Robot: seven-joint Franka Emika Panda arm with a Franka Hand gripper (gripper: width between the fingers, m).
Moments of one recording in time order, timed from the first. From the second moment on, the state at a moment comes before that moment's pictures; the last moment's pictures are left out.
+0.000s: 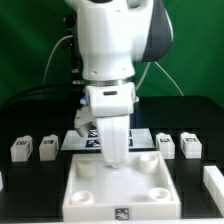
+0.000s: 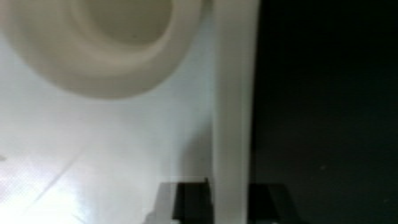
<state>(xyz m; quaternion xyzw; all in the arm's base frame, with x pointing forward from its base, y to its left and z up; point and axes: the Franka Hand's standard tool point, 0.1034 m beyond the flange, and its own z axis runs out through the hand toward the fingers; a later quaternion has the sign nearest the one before) 0.469 0.012 0.010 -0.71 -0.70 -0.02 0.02</state>
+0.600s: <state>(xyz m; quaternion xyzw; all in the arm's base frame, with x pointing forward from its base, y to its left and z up) 0.497 0.063 0.004 -0.71 -0.70 -0.03 0.04</state>
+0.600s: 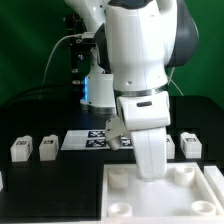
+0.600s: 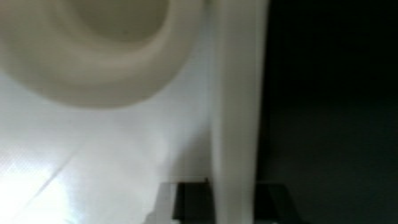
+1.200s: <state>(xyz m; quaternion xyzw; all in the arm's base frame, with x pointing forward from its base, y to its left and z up) 0.496 0.069 0.003 -0.72 -0.69 -0.03 0.04</state>
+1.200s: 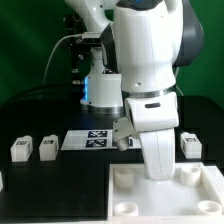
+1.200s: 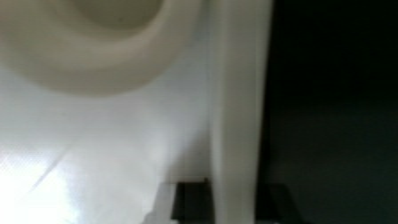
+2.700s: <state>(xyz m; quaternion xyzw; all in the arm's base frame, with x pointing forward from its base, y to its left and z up) 0.490 0.081 0.027 -0.78 -0.62 -0.04 0.03</state>
